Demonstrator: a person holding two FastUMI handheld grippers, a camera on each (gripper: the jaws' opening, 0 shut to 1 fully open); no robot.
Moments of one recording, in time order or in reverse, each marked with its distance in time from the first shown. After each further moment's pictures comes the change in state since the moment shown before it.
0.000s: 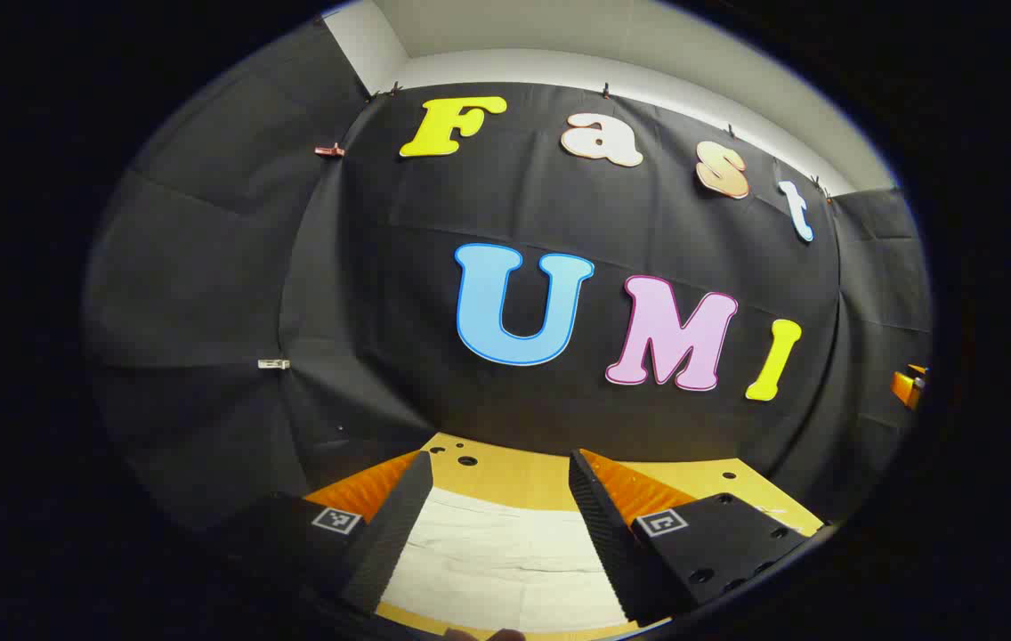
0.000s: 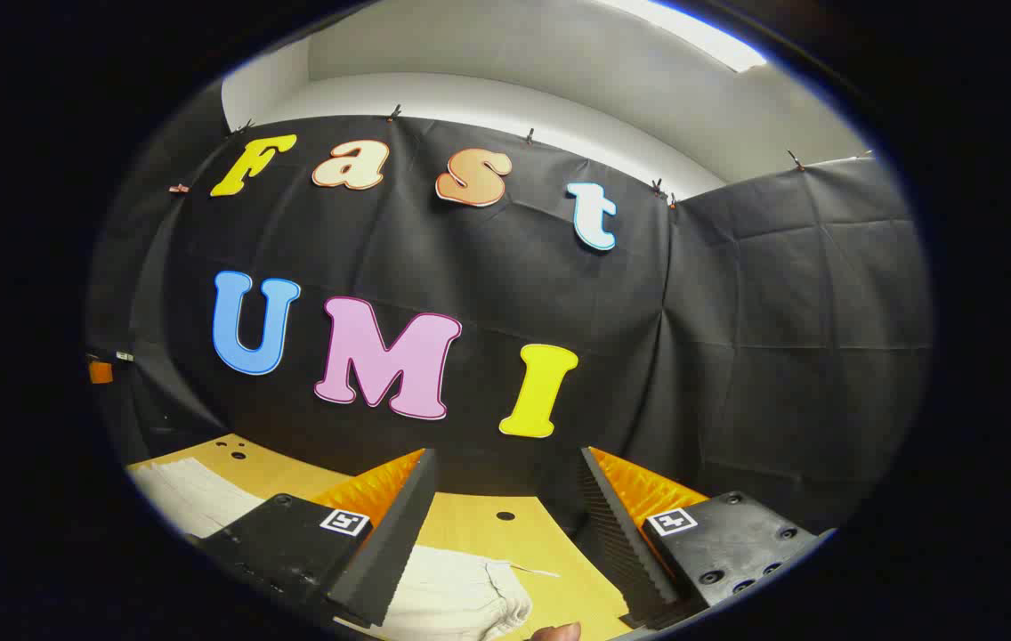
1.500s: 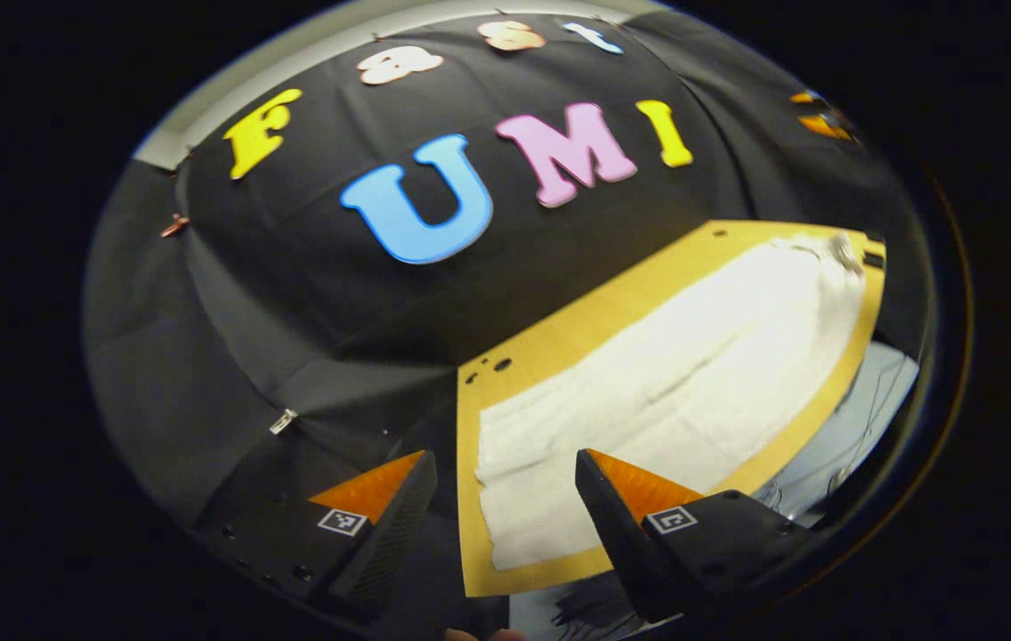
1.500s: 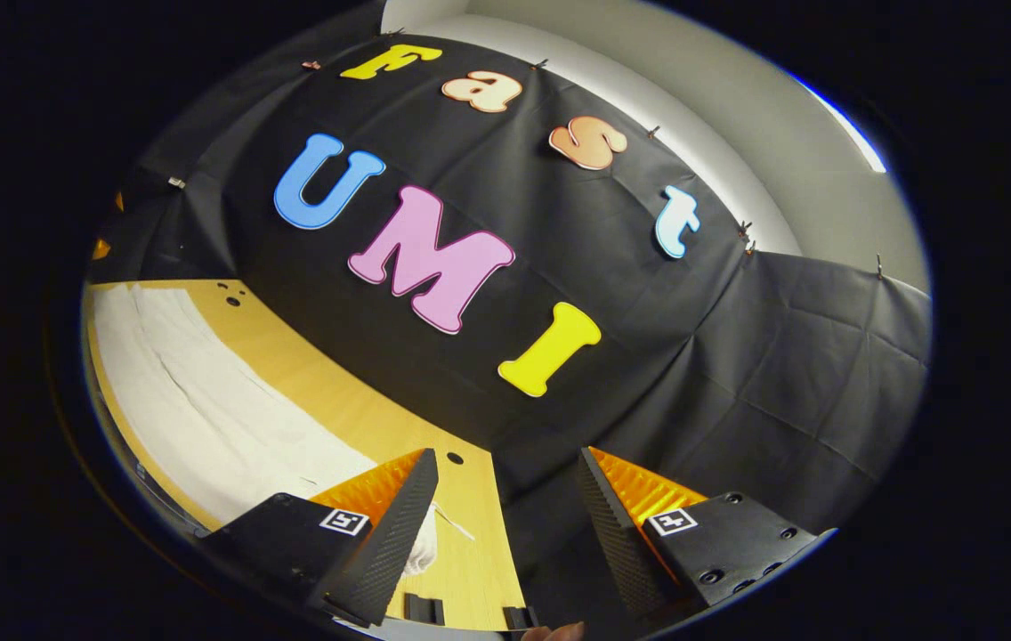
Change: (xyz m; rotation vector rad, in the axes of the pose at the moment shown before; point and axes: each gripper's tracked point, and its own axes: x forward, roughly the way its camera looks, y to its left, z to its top) left arm -0.012 0.131 -0.173 0.779 0.321 -0.210; right arm -0.027 -0.001 -0.090 -0.454 0.154 0.091
